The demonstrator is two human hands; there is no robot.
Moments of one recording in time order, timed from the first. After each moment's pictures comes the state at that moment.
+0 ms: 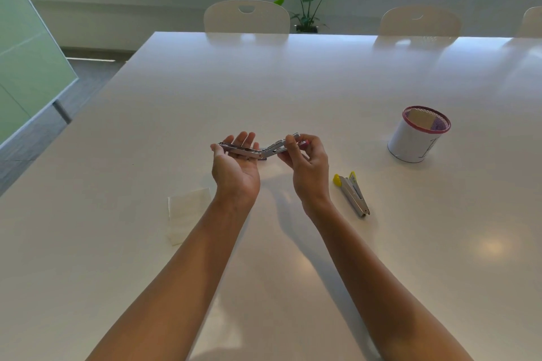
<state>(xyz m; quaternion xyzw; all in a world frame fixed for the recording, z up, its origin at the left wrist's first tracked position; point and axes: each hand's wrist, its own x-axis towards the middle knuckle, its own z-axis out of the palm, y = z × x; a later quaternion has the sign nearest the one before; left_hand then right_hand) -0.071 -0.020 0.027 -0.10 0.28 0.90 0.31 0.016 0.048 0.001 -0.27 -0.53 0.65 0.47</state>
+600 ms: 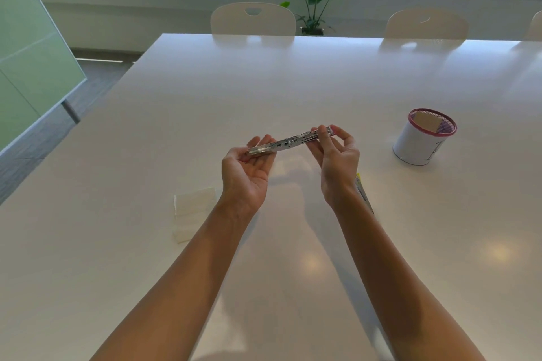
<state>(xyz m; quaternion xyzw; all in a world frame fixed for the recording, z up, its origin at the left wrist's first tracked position) -0.068 -0.034 0.020 -0.05 0.26 0.86 0.44 0.032 0.078 0.017 -0.29 -0.37 0.72 0.51</state>
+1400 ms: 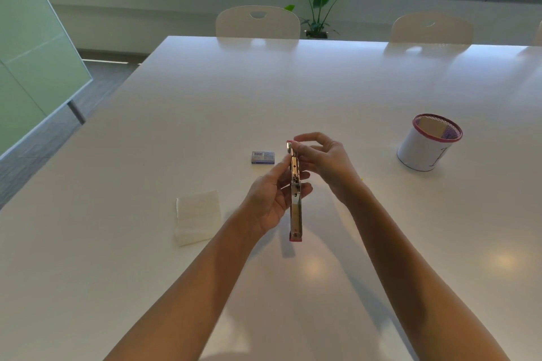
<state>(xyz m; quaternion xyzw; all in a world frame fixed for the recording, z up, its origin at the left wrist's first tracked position) -0.042 -0.031 0.002 0.09 0.42 0.73 0.53 0.040 0.085 0.030 -0.27 -0.64 0.67 0.25</state>
